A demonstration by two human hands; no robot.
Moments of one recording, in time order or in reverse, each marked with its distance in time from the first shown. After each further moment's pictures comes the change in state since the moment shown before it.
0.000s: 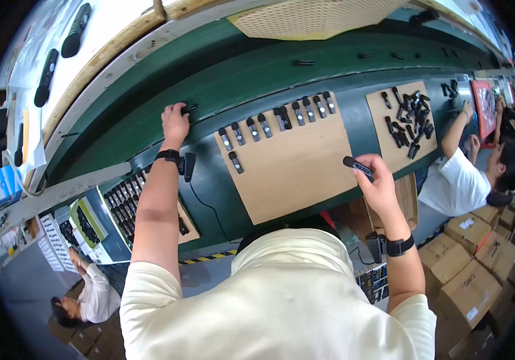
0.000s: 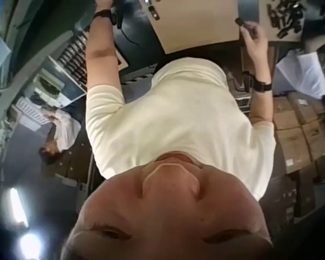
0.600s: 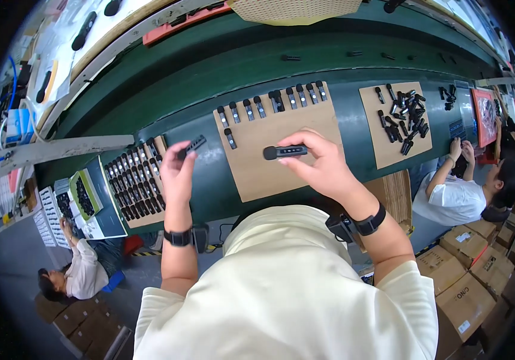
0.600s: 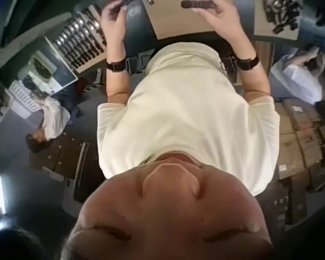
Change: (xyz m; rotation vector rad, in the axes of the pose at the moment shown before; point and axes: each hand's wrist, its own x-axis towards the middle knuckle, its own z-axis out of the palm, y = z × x) left_hand -0.200 0.141 -0.153 -1.065 0.007 -0.335; right_hand -0.014 -0.088 0.047 0.201 -0.350 -0.287
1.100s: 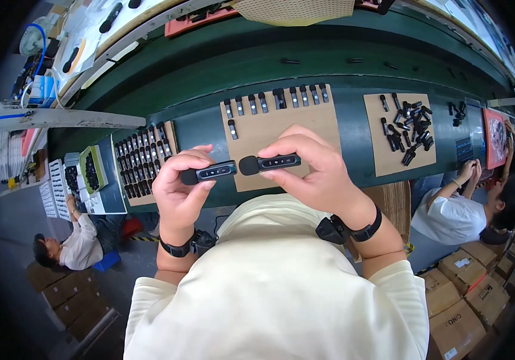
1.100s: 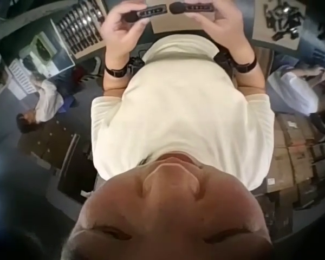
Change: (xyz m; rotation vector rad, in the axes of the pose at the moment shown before) left_hand -0.079 0.109 0.052 -0.037 -0.305 0.608; right_hand -0.021 -0.055 -0.019 -0.007 -0.116 -0.485
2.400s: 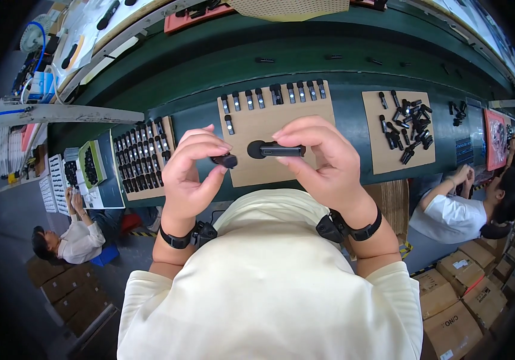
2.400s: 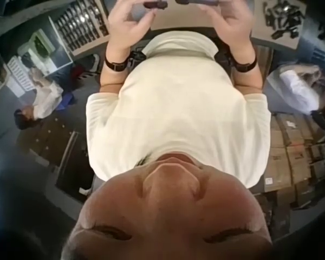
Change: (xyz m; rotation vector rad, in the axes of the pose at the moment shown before) left_hand 0.018 0.001 0.018 0.332 -0.143 0.138; right_hand -0.012 0.006 -0.010 0.131 0.169 -0.102
